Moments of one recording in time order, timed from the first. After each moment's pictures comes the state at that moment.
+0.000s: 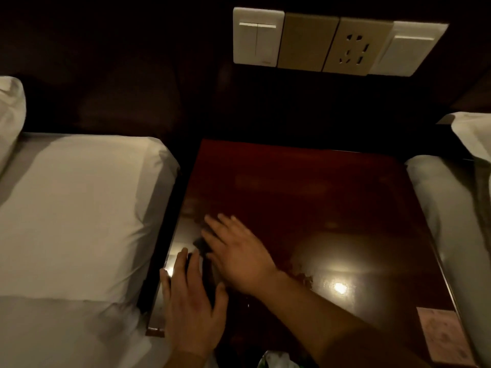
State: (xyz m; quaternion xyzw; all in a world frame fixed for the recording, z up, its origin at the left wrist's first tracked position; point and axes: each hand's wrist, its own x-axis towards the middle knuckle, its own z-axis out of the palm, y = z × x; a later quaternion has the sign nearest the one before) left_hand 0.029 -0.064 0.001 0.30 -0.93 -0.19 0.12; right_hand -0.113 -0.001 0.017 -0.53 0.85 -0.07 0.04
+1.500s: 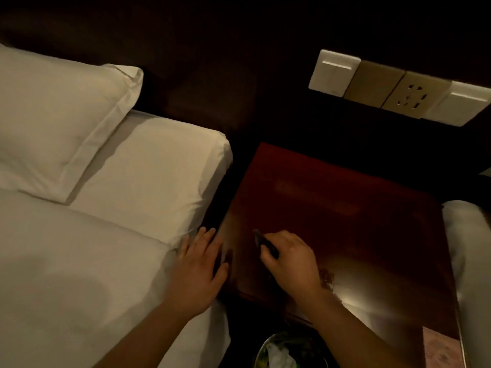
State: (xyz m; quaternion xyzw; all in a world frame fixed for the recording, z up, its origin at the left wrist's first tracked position) left_hand 0.099 -0.114 0.072 0.24 -0.95 -0.21 0.02; right_hand -0.061 0.041 0.075 -0.41 0.87 -0.25 0.05
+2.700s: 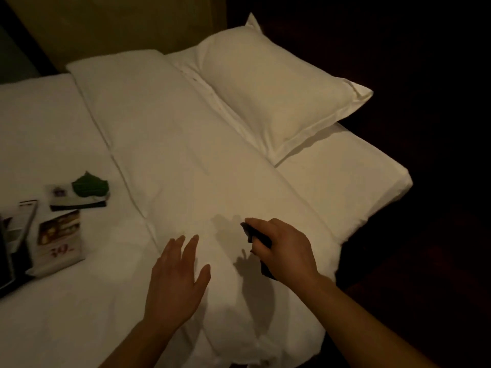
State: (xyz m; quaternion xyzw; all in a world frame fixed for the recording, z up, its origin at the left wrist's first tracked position) left_hand 0.461 -0.149 0.119 0.67 -0.72 -0.20 0.06; right_hand 0.233 -0.159 0.144 -0.68 0.68 -0.23 0.17
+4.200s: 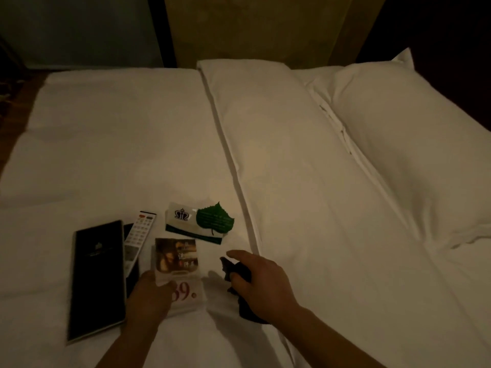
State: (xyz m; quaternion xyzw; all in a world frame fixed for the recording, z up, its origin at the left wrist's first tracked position) left_hand 0.764 -0.298 0.063 0.86 -0.22 -0.39 0.23; right_hand 0.549 -0.351 0.095 -0.76 0.53 -0.12 0.36
